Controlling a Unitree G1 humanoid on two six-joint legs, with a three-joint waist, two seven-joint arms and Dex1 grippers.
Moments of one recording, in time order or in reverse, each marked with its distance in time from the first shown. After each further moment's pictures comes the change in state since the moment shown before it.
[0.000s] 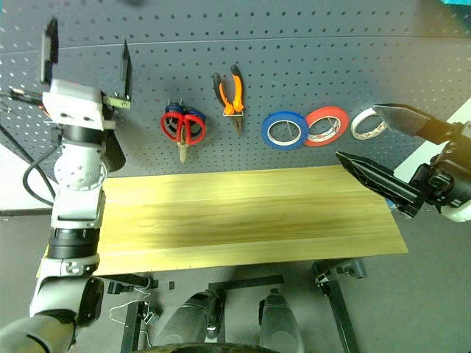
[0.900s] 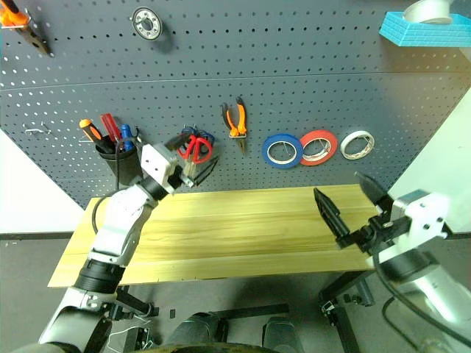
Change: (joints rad) left arm 0.348 -0.087 -0.236 0.103 -0.356 0.275 -0.576; right arm 0.399 0.637 0.446 -0.224 -0.515 -0.252 -0.341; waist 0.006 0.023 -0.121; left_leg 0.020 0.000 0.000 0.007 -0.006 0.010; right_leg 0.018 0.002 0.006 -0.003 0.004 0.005
